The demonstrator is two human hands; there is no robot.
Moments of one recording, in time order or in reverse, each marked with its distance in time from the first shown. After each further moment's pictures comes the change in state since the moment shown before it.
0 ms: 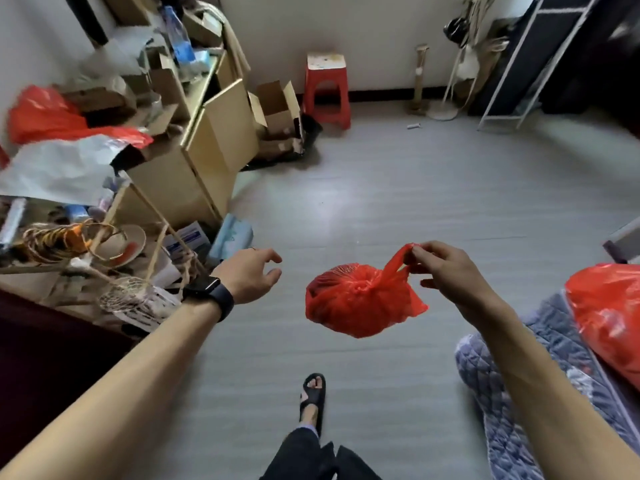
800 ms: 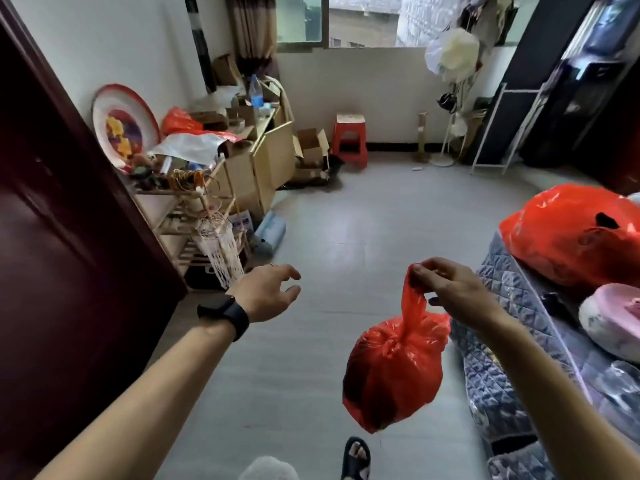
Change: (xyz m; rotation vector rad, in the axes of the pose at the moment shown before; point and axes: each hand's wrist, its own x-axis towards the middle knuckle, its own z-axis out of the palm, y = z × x) left_hand -0.572 0.076 0.106 -0.063 0.171 0.012; right_hand -0.545 0.104 -0.002 -0.086 -0.056 -0.263
